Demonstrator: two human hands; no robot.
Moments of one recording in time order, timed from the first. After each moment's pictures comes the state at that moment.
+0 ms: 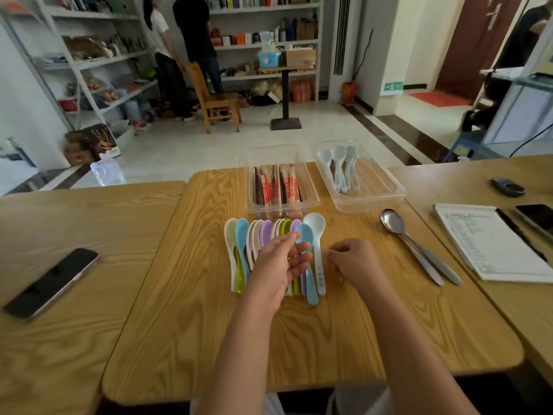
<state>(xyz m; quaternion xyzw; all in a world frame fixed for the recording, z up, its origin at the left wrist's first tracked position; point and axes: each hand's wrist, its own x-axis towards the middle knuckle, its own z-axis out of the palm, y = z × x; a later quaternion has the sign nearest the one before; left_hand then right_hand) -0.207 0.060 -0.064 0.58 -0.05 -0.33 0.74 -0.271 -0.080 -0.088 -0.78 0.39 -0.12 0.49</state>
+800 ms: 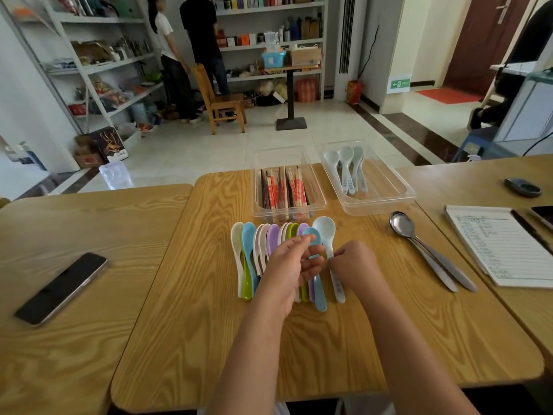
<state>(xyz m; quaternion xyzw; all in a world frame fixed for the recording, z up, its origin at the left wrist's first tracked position) -0.204 0.052 -0.063 0.59 -0.06 -0.34 0.73 -0.245 -0.078 -0.093 -0.81 0.43 -0.06 0.39</state>
